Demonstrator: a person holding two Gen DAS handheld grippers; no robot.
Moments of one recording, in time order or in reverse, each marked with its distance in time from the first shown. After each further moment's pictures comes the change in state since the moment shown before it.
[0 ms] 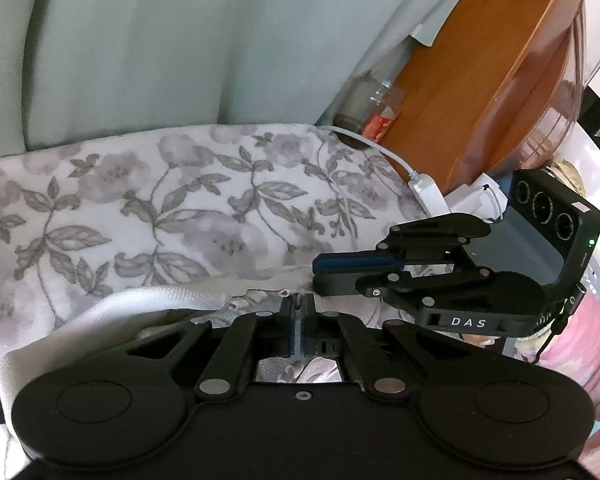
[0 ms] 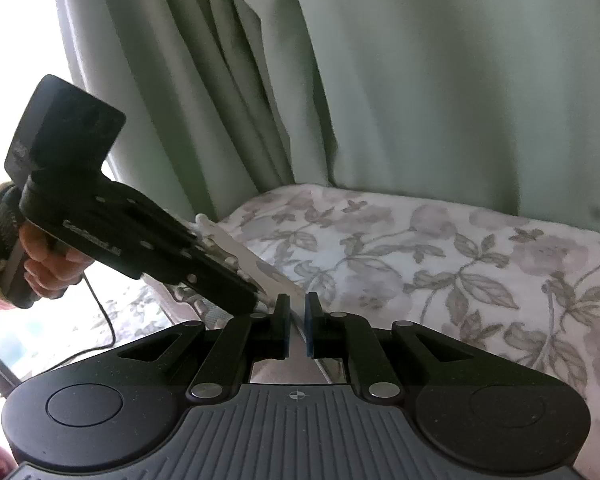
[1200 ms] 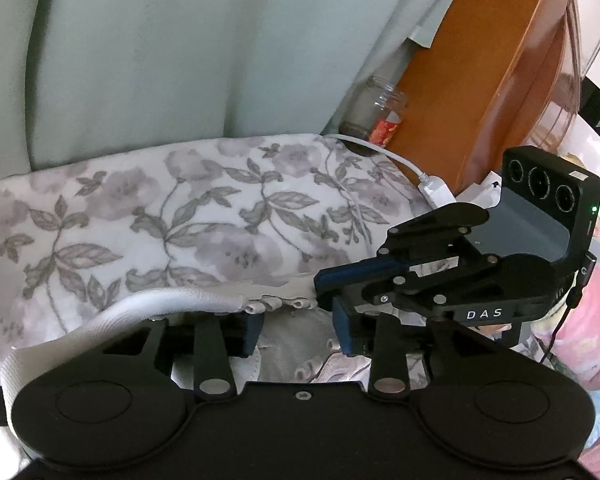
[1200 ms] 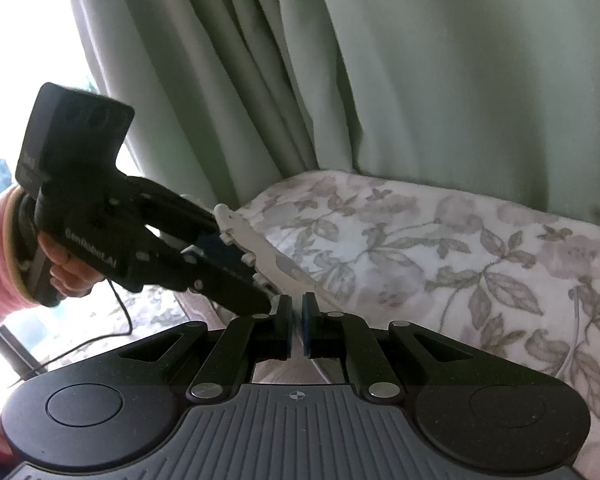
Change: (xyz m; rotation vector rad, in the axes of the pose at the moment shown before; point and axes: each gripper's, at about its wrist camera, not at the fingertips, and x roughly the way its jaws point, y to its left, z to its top) left arm 0.003 0.004 -0.002 0.067 -0.047 0.032; right arm 0.011 0.000 0.006 0.000 0.039 0.046
